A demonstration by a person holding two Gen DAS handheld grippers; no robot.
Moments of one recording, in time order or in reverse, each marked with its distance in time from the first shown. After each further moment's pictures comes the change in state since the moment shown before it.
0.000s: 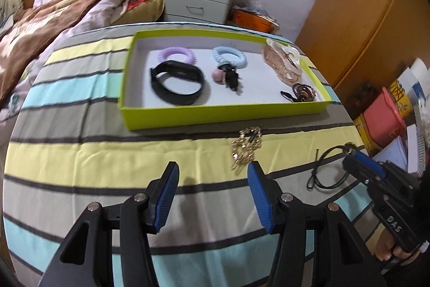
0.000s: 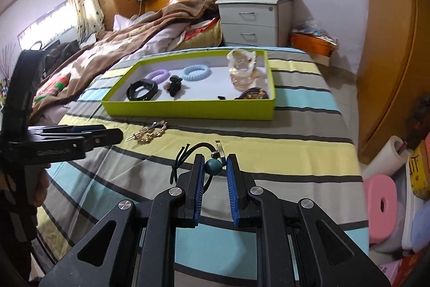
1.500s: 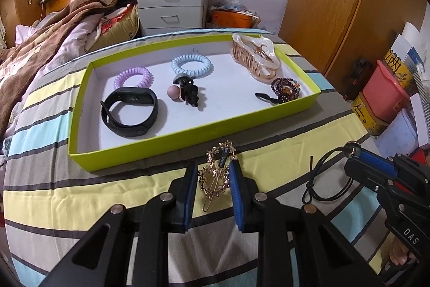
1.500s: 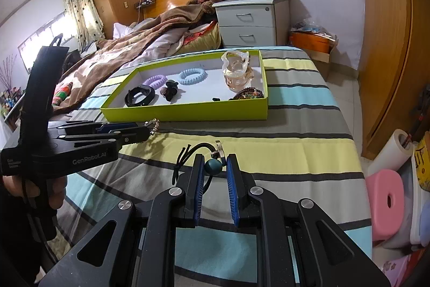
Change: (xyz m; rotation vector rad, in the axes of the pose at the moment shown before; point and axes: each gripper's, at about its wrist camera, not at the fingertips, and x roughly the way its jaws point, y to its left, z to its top) left arm 0.023 -0.041 0.017 0.166 -0.025 0.017; right arm 0.000 -0.010 -0.002 0.035 -0.015 0.030
